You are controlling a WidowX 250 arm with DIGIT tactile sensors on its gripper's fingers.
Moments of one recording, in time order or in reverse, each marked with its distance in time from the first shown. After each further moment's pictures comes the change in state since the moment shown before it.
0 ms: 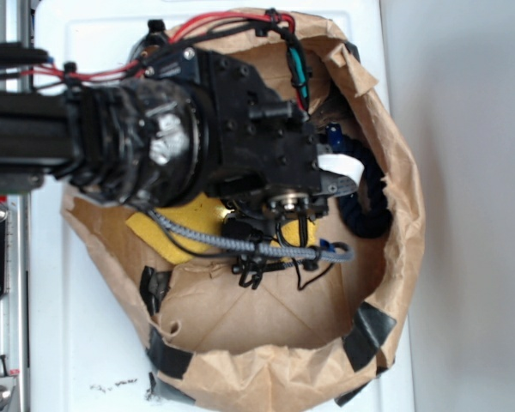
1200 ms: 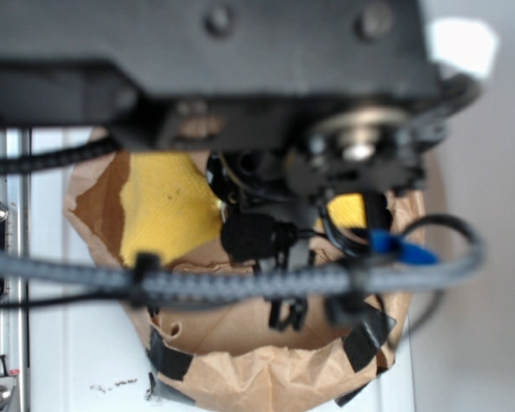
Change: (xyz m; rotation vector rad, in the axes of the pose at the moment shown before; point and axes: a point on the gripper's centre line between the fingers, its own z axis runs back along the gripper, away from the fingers) arm 0.008 -0.020 0.180 -0.117 -0.033 0.184
